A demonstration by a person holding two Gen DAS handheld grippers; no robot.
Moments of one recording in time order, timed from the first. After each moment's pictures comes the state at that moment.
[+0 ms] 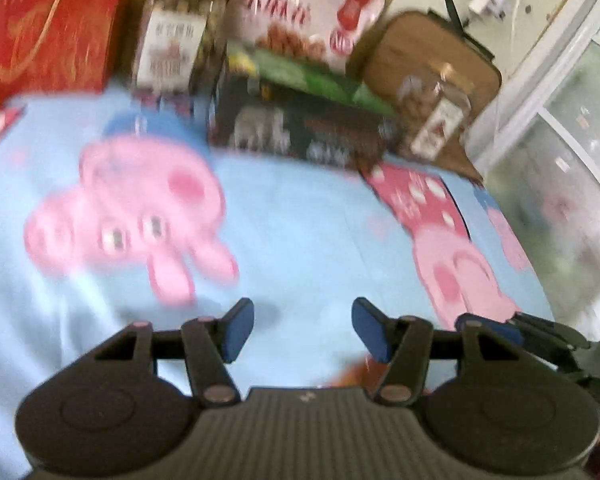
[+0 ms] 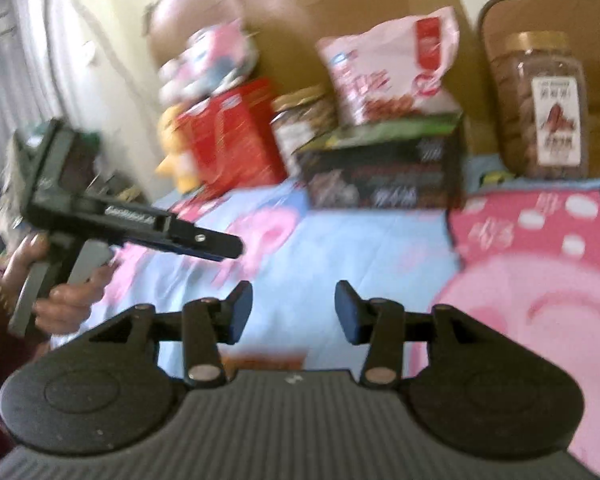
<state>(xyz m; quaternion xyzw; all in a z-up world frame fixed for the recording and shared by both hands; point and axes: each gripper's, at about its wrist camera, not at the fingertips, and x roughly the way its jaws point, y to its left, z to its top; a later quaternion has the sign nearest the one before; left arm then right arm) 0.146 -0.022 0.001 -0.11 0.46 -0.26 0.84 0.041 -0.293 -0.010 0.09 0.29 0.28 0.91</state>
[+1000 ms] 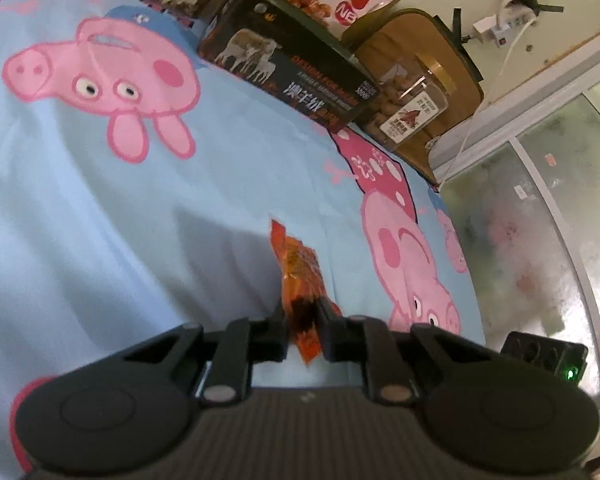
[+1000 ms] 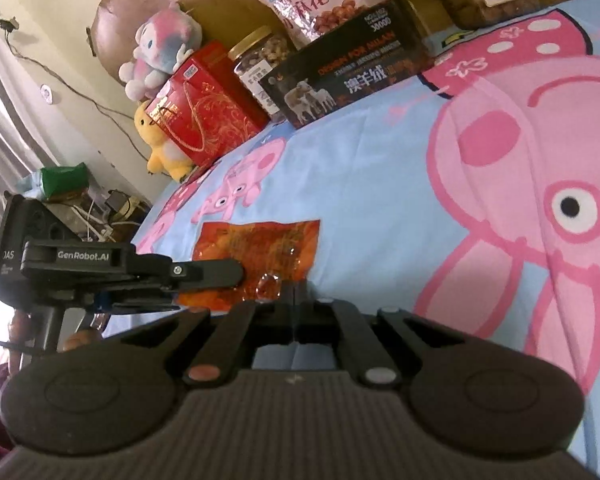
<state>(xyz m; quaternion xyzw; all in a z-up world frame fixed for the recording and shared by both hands) 0.109 -0.026 -0.034 -0.25 0.48 -0.29 0.79 0.029 -0.297 -0.060 0.27 0.35 0.25 0.86</state>
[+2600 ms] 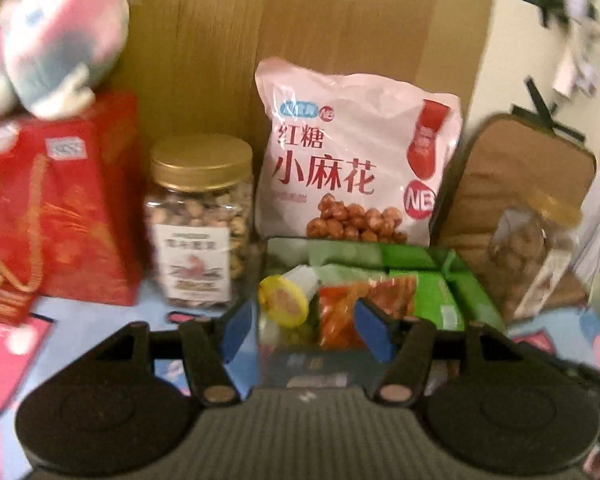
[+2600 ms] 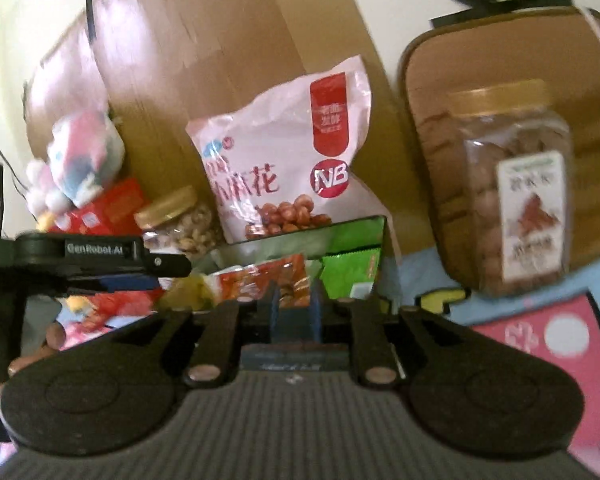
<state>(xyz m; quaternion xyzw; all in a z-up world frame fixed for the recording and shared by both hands) 0.272 -0.090 0.059 -0.02 0.33 -0.10 0.94 0.191 -0.321 -0.027 0.18 0.21 0.13 0.95</state>
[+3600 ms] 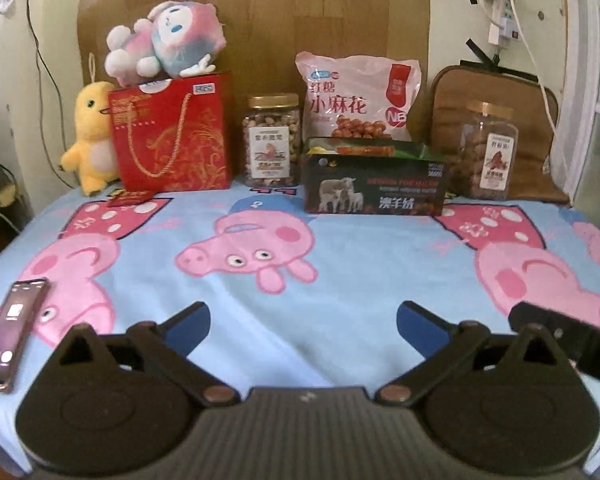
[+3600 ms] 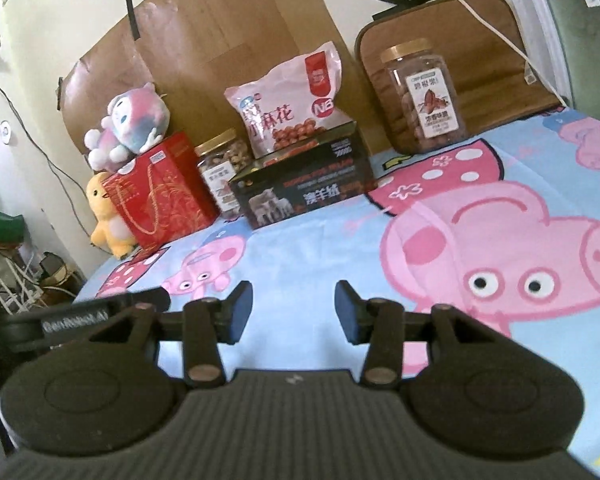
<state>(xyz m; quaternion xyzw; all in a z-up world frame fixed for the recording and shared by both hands) 0.015 -0.075 0.031 0.02 0.30 -0.03 0.95 -0.026 -0.255 -0.030 0.21 0.23 0.08 0.95</state>
